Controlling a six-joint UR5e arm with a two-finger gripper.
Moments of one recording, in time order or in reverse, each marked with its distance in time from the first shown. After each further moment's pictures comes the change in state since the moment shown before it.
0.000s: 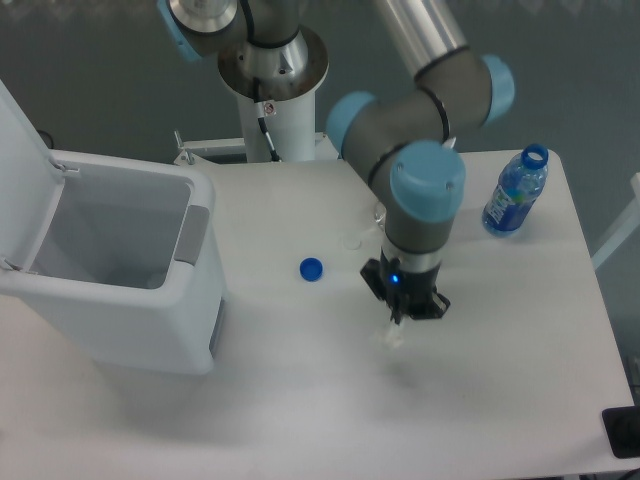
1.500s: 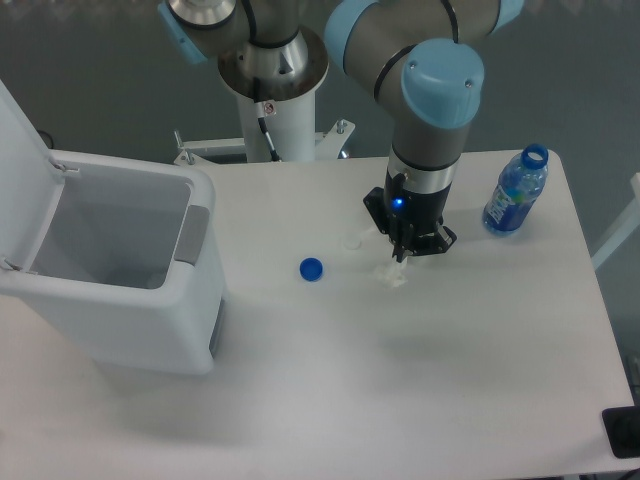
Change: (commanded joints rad) arm 0.049 0.066 -0.002 -0.057 -0.017 0.037
